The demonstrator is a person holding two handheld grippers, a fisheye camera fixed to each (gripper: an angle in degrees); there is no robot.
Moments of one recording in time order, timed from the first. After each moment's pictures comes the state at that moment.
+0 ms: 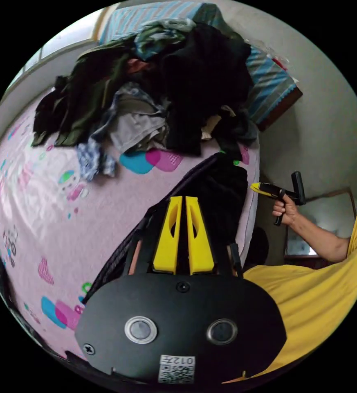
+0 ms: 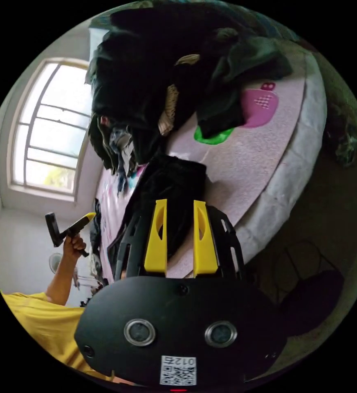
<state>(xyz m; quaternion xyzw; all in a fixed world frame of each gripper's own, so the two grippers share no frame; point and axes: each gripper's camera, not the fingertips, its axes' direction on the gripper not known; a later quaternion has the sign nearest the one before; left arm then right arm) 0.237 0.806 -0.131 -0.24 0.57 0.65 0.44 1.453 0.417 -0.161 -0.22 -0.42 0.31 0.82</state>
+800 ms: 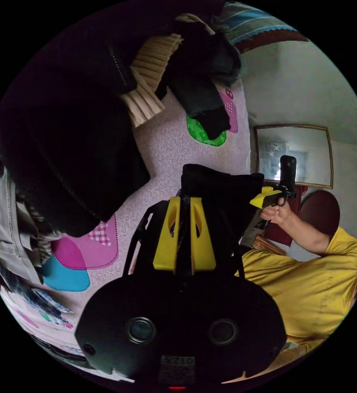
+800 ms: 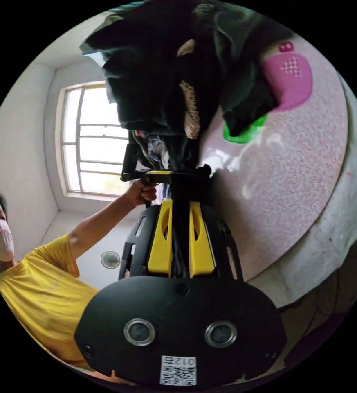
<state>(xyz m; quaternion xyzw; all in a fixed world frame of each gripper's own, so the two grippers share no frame) 0.453 1.009 -0.221 -0.35 0.46 0.80 0.17 1.447 0.469 -0.193 -0.16 -0.60 0.35 0.70</state>
